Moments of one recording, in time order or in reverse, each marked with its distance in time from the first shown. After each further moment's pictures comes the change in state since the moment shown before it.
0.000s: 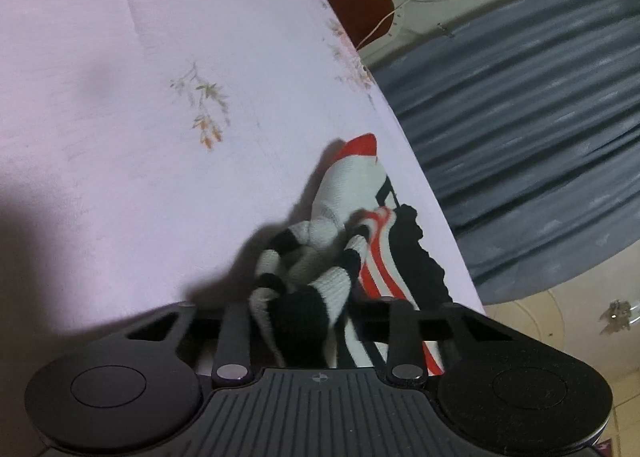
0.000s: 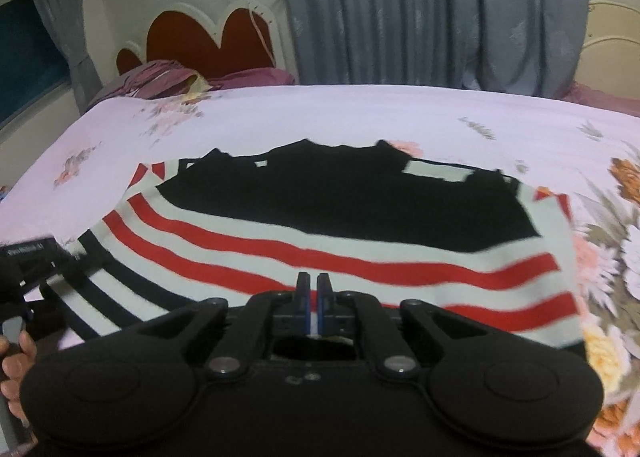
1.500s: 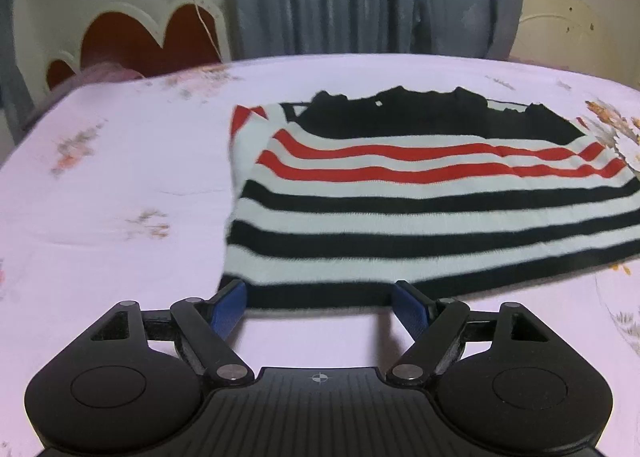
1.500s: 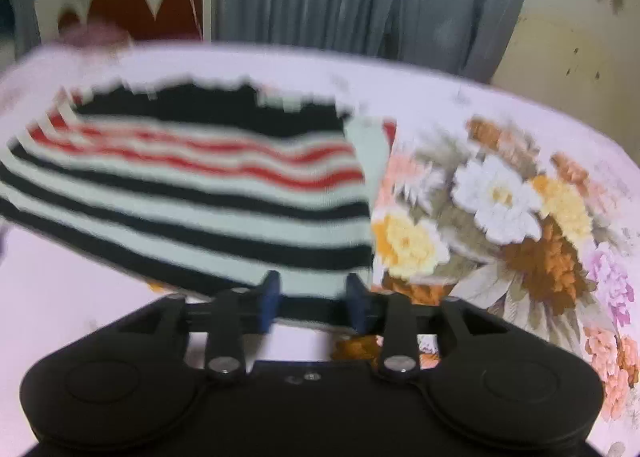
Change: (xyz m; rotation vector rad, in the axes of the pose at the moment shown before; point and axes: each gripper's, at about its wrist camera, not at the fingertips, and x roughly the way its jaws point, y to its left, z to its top) left arm -0.045 -0.089 -0.063 1.083 0.115 0.294; right arm -0.095 -0.073 -0.084 -0.058 0.007 -0.276
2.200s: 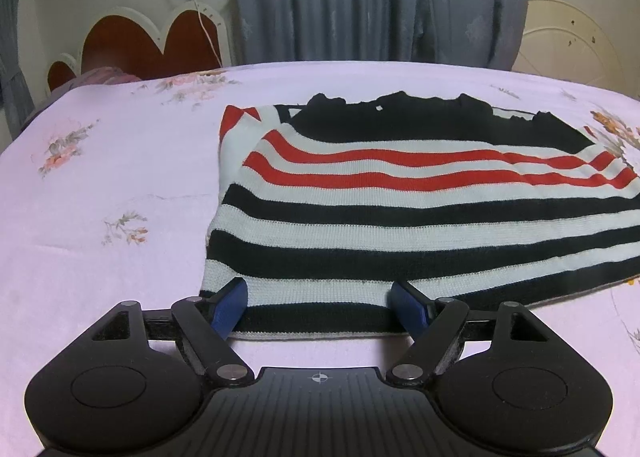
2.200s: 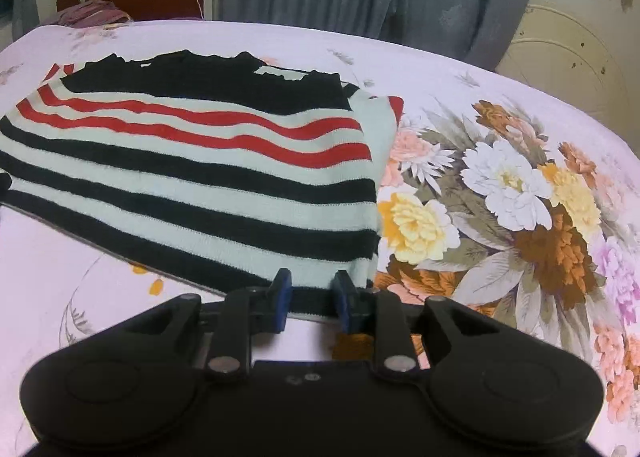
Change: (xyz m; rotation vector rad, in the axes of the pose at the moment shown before) left arm 0.030 -0.005 0.002 -0.020 -0.035 -0.010; right arm 0.026 0.003 0.001 -0.038 0.098 -0.019
